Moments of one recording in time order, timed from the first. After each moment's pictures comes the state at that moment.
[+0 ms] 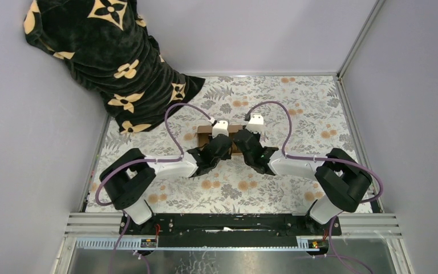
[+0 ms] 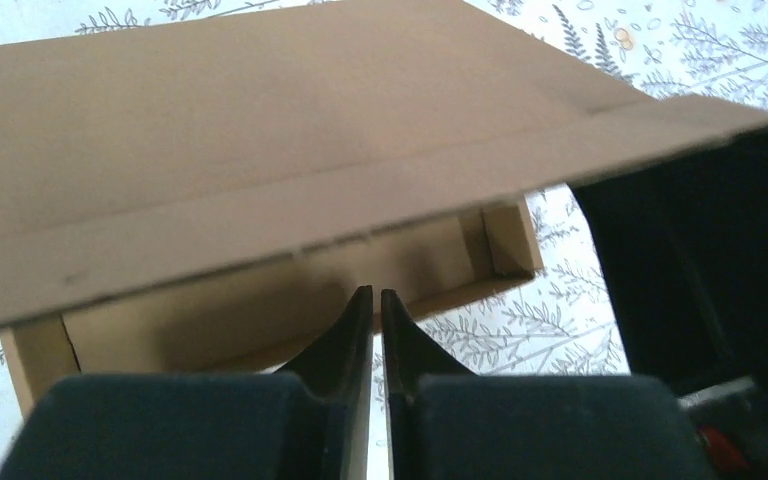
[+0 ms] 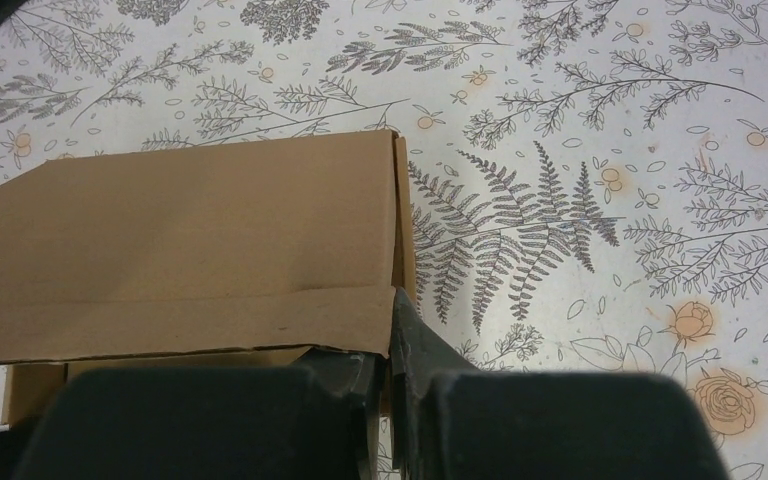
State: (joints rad) left arm -0.90 1.66 0.83 0.17 -0.44 -0.57; right arm 0.87 1.58 0.78 0.18 0.72 0.57
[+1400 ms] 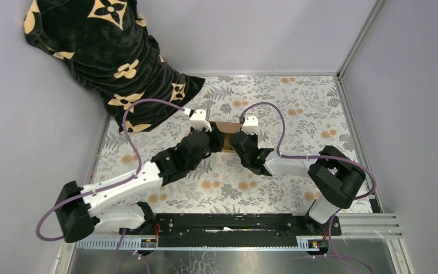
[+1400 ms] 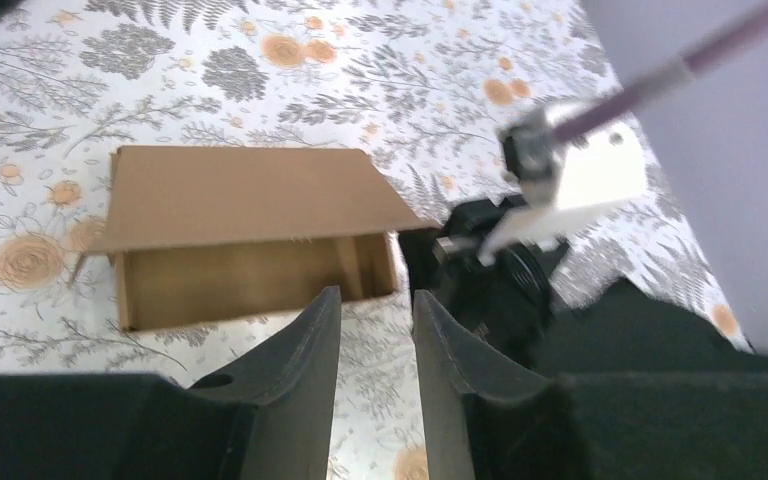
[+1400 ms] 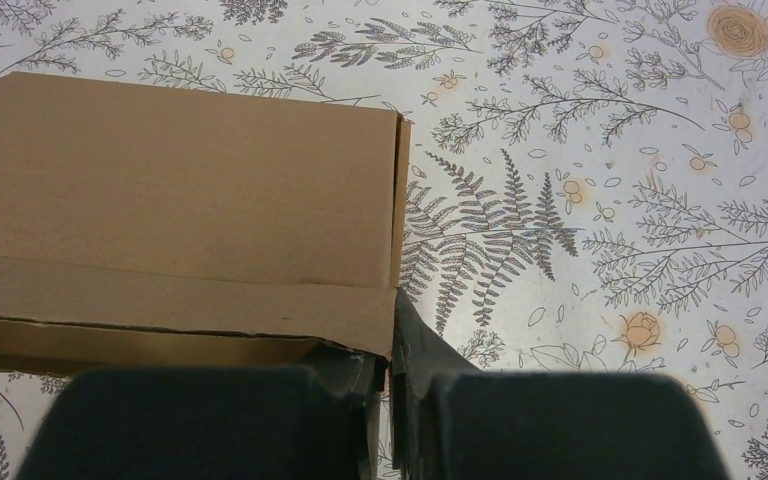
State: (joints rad) left arm -0.98 1.12 0.82 -0.04 -0.51 -0.59; right arm 0.89 1.64 0.80 0.18 0.80 0.46
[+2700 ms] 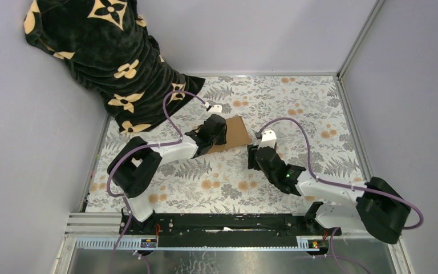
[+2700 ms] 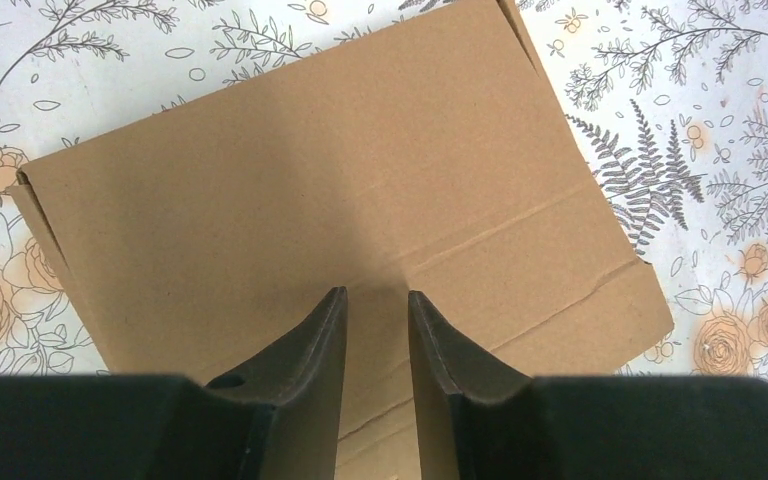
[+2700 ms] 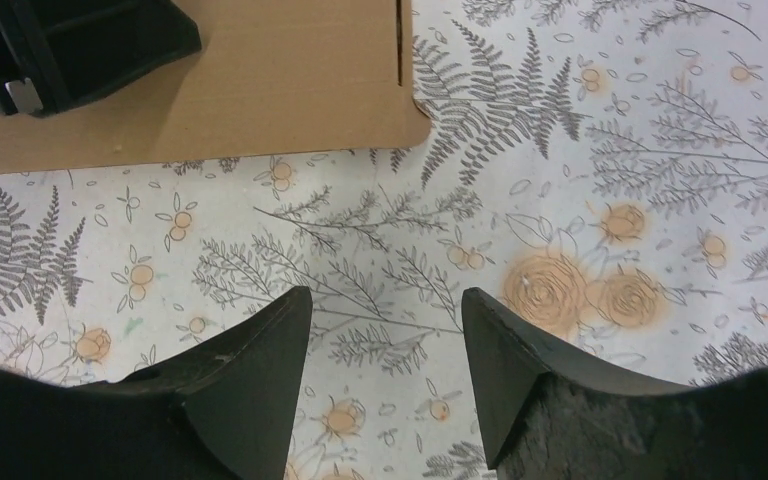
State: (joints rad) left arm -0.70 1.75 0.99 0.08 -0.28 -0.53; right arm 0.89 1.23 0.49 0.14 0.53 0.41
